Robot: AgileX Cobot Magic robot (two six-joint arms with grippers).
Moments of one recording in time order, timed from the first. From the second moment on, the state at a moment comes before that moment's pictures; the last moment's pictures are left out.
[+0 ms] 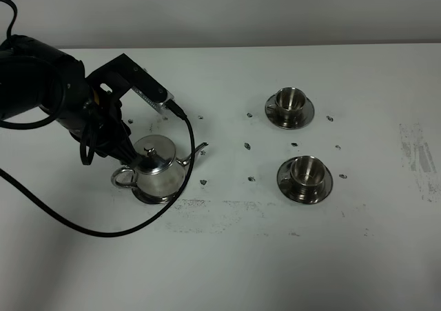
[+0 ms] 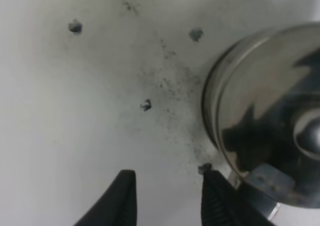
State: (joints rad) left arm -0.39 1.78 -1.16 0.19 0.58 0.27; right arm 0.03 -0.01 -0.50 0.11 1.09 -0.13
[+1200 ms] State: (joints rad) left arm -0.38 1.81 -1.15 0.22 0.63 0.32; right arm 0.03 -0.01 -0.50 0.11 1.09 -0.13
